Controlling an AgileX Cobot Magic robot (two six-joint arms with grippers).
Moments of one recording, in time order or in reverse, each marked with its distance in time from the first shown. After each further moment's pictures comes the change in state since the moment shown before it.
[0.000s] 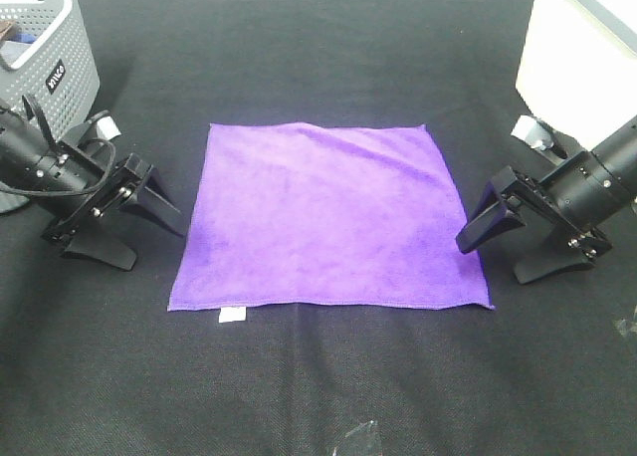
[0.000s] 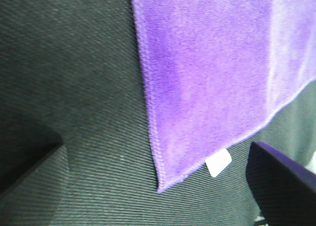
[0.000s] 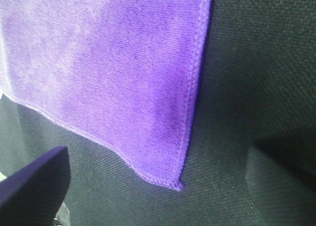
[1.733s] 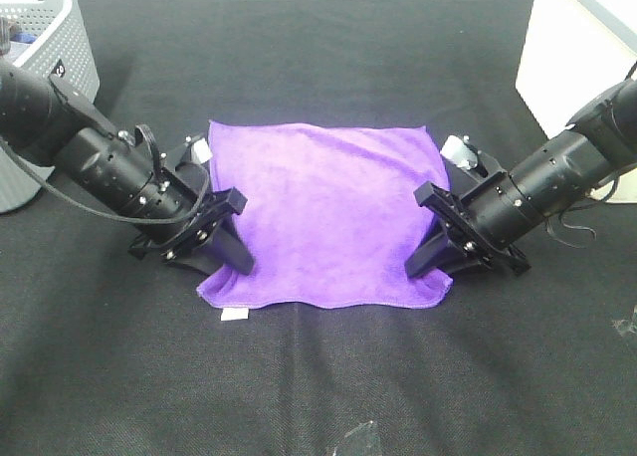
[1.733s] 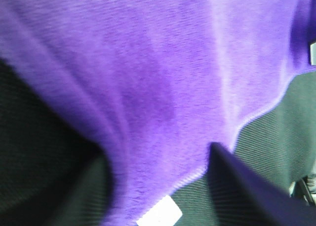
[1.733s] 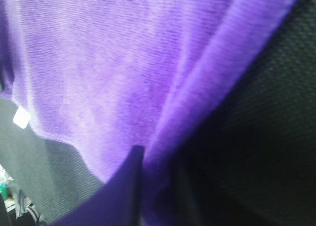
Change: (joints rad) left arm -0.251 0.033 0.002 -0.071 -0.167 -0.017; right arm 0.177 0.097 -0.007 0.175 -0.092 0.019
